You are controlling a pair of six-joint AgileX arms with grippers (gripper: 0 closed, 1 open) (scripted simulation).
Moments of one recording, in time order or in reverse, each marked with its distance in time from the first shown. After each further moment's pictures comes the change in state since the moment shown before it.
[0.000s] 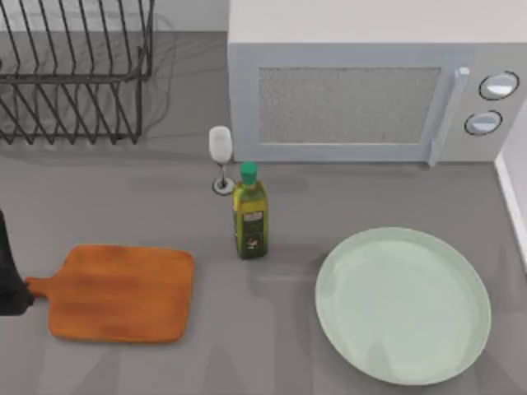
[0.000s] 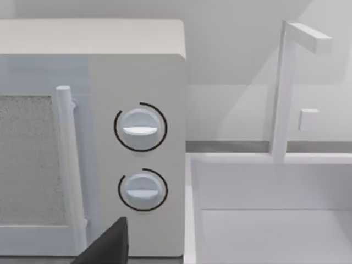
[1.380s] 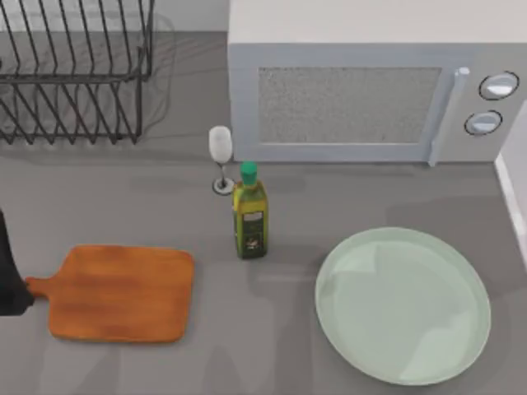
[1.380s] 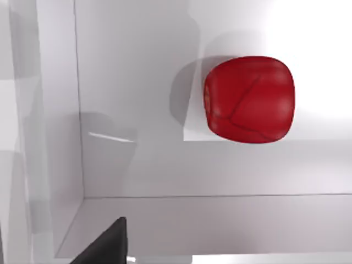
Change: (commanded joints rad) left arm 0.000 0.000 0.000 0.000 0.000 0.000; right arm -0.244 1.771 1.272 -0.877 0.001 -0.229
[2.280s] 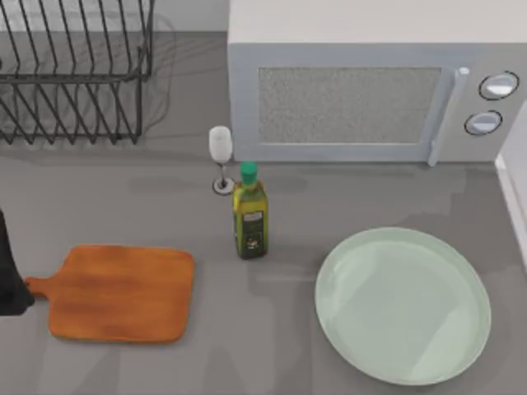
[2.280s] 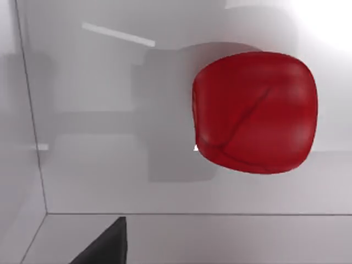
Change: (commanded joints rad) left arm 0.000 0.000 0.000 0.000 0.000 0.000; right arm -0.033 0.304 0.166 -0.062 0.001 -0.034
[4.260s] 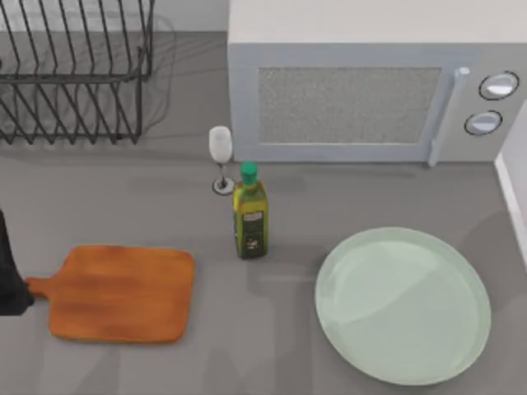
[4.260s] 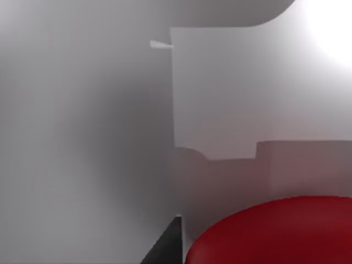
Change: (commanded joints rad) left arm 0.000 0.000 0.000 0.000 0.000 0.000; right arm -0.003 0.266 -0.155 0.426 0.002 0.004
